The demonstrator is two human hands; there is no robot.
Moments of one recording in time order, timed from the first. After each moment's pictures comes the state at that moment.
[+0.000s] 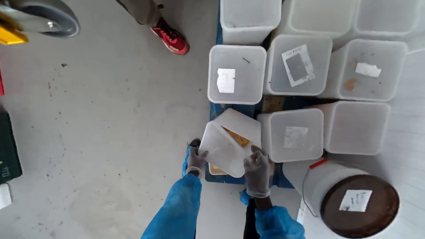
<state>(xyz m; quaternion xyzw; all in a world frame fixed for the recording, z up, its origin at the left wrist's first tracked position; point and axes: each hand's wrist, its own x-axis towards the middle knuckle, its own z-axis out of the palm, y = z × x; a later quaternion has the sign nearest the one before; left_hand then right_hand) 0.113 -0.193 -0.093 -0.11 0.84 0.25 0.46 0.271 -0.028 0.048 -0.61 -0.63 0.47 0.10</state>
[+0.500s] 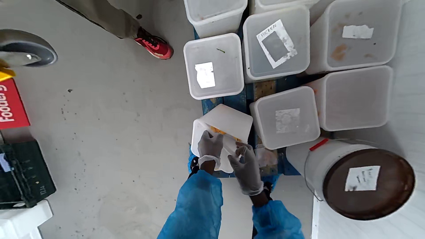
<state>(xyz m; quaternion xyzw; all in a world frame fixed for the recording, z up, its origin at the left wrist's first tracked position) 0.152 -0.049 0.032 0.00 0.87 0.20 0.45 0.302 -0.034 0.053 -0.55 -0.61 0.57 0.11</state>
